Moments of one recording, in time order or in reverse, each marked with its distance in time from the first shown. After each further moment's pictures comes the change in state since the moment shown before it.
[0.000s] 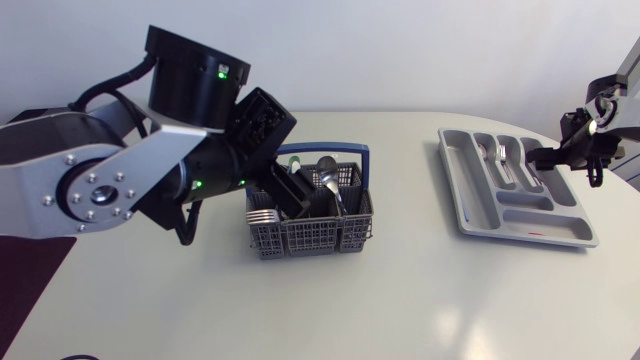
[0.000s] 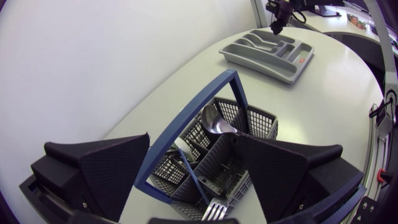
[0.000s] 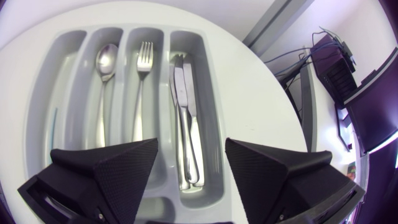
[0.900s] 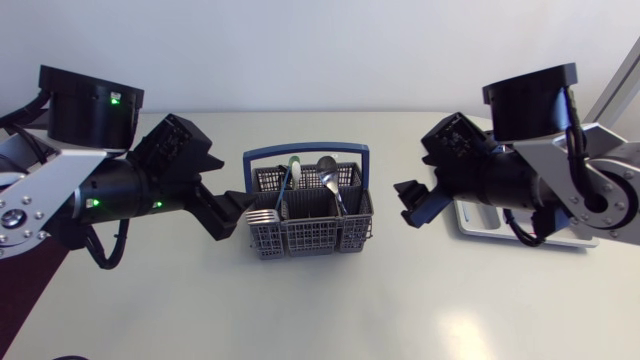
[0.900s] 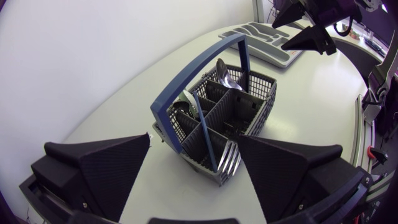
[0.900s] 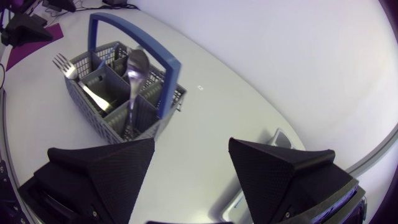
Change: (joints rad) left arm 0.273 -0.216 -0.197 -0.087 0.301 0.034; right arm 0.855 -0.914 -0.812 0.178 -0.094 -0.140
